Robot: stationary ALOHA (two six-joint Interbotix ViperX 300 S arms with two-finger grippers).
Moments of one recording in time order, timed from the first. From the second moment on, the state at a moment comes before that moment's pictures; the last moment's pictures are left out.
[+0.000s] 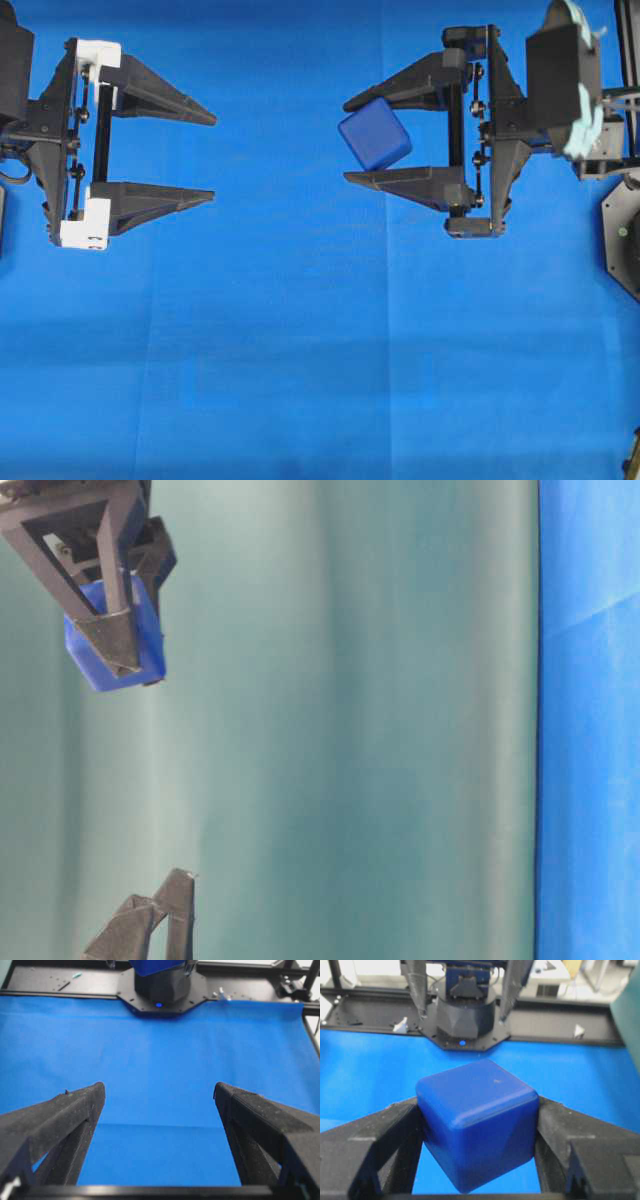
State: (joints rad) left arm 0.01 -0.59 0.78 0.01 -0.02 -0.04; right arm -0.04 -0.44 0.62 -0.57 0.01 0.70
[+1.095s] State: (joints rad) left arm 0.01 -0.59 0.78 0.01 -0.02 -0.04; right arm -0.04 -0.44 0.62 -0.57 0.08 0.72
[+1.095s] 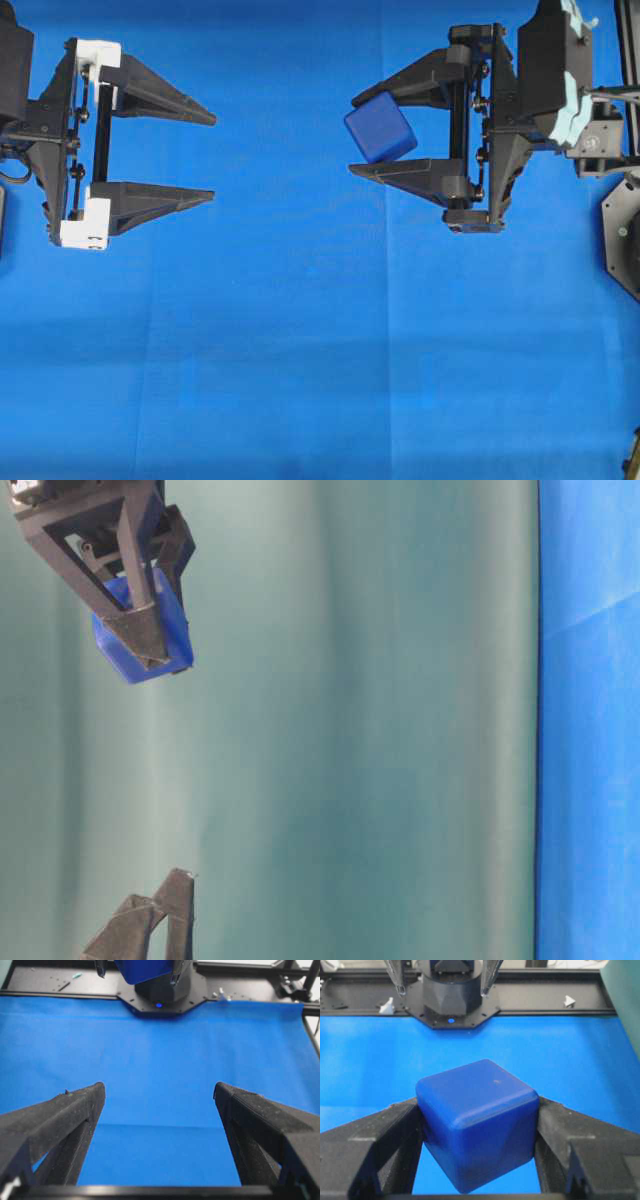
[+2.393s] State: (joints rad) left arm 0.01 -0.59 0.78 0.01 -0.03 -0.04; right arm 0.08 -0.44 0.61 -0.48 0.47 0.73
